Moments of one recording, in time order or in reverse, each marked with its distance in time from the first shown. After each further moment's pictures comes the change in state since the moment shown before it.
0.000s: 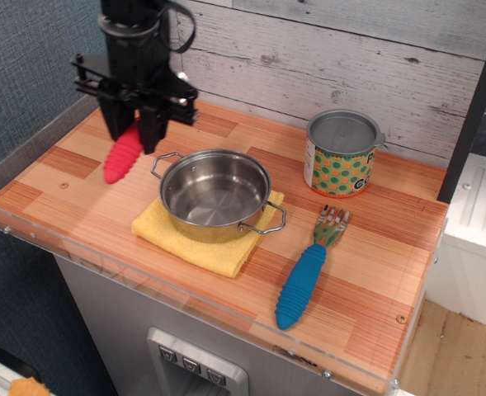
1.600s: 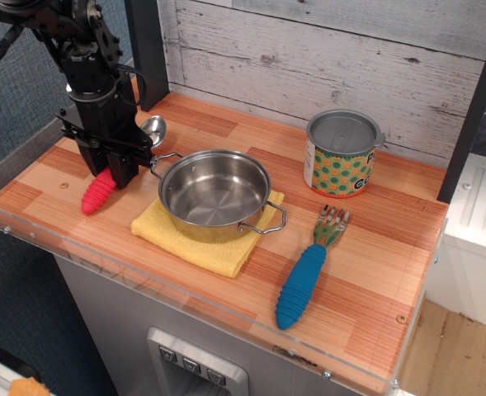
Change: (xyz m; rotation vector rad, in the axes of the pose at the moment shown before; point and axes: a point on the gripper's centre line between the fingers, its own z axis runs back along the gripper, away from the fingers) arm 0.014 0.037 -0.082 -0.078 -0.034 -0.129
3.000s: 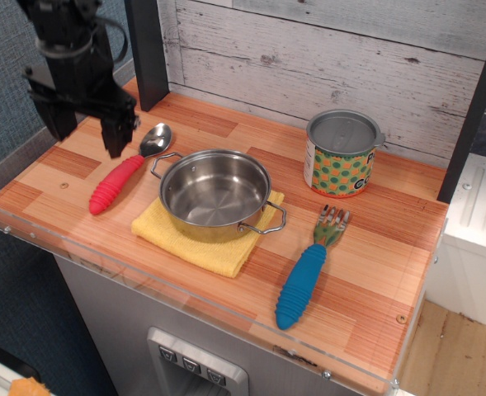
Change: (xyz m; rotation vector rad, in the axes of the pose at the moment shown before) arm -0.008 0.004 0.064 0.087 -0.060 0.118
